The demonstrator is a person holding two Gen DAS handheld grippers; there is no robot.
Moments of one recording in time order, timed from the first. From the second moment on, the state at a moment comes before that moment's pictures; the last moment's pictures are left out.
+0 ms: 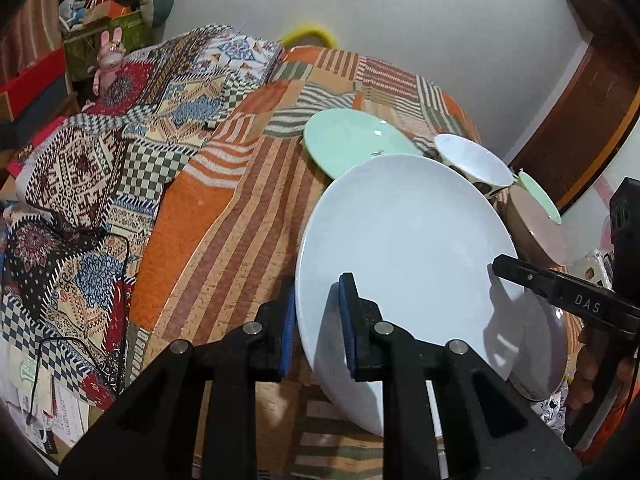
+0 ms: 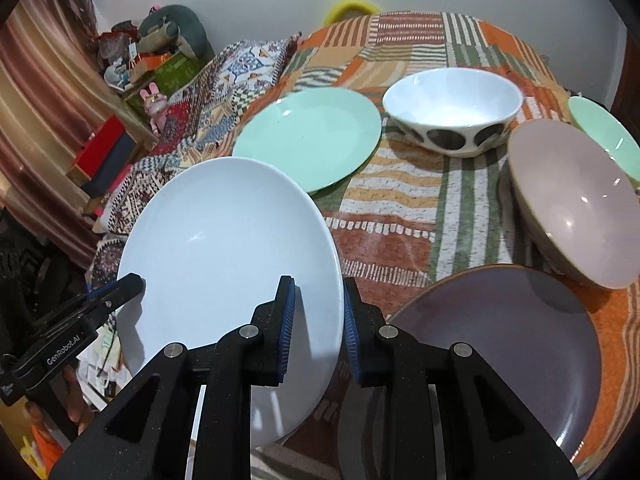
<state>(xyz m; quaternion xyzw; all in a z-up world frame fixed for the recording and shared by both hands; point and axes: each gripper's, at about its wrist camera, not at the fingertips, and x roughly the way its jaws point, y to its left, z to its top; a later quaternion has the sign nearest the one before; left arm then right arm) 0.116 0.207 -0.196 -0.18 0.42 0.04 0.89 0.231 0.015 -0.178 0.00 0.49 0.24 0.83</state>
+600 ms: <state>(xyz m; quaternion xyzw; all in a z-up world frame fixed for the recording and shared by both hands) 0.108 0.140 -0.158 -0.15 0.41 0.00 0.90 0.201 -0.054 -0.147 0.04 0.46 0.22 0.86</state>
